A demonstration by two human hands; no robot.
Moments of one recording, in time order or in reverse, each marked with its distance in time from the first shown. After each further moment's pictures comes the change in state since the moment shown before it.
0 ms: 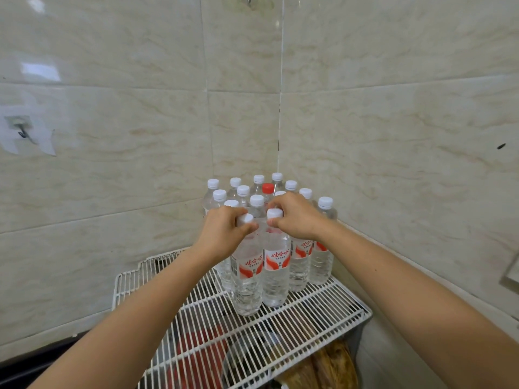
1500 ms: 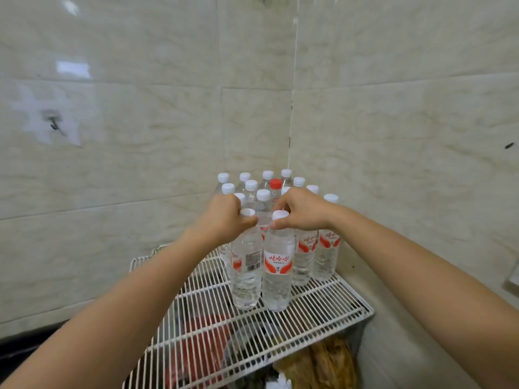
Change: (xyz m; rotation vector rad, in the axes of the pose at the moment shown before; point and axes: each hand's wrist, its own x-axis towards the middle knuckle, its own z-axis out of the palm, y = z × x) left_hand -0.002 0.023 -0.019 0.233 -0.102 -0.126; right_hand -0.011 0.000 -0.022 -0.068 -0.210 -0.060
